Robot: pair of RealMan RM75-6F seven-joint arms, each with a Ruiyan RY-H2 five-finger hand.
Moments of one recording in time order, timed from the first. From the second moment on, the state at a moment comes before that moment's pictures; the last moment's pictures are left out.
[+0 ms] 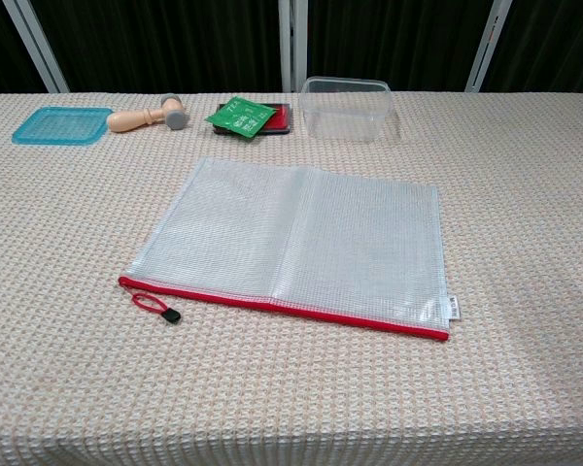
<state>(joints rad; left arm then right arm) 0.00 -1.22 0.00 -1.58 1.50 1.56 0.15 0.23 -1.14 -0.08 -1.68 -1.55 1.50 0.02</state>
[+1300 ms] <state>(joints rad) 0.01 -1.24 0.00 -1.51 1.51 1.55 0.03 1.02 -1.89 0.21 -1.27 -1.55 0.68 -0.37</state>
